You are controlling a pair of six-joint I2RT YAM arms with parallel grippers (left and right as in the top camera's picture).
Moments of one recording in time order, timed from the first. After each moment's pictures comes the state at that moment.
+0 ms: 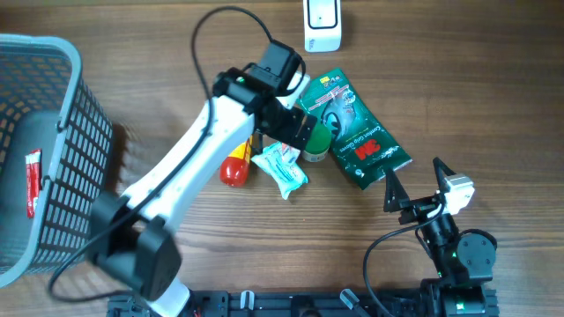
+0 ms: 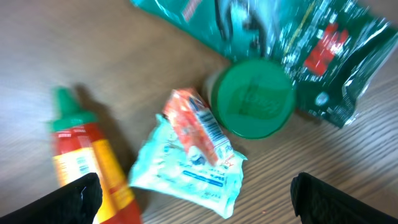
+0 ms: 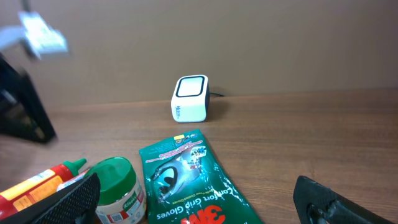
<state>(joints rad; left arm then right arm) -0.54 1.77 1.57 -1.02 0.09 -0.08 0.03 0.05 0.01 0.01 -0.22 0.15</state>
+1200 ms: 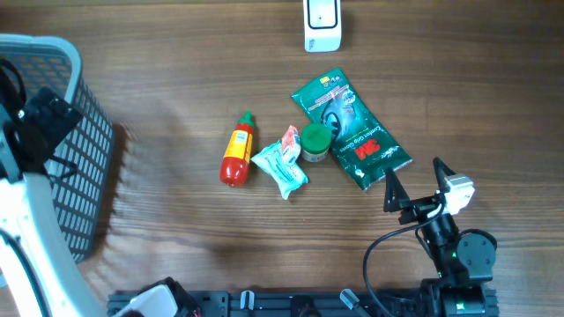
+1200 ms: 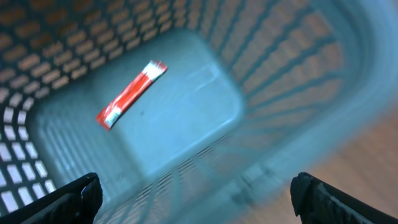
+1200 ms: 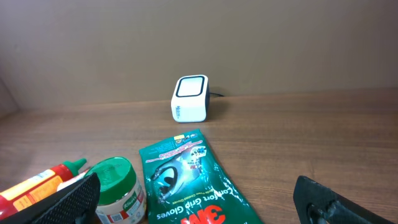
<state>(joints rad) 0.44 1.34 1.57 -1.19 -0.23 -0.43 0.03 0.05 0.01 0.01 -0.22 0.15</state>
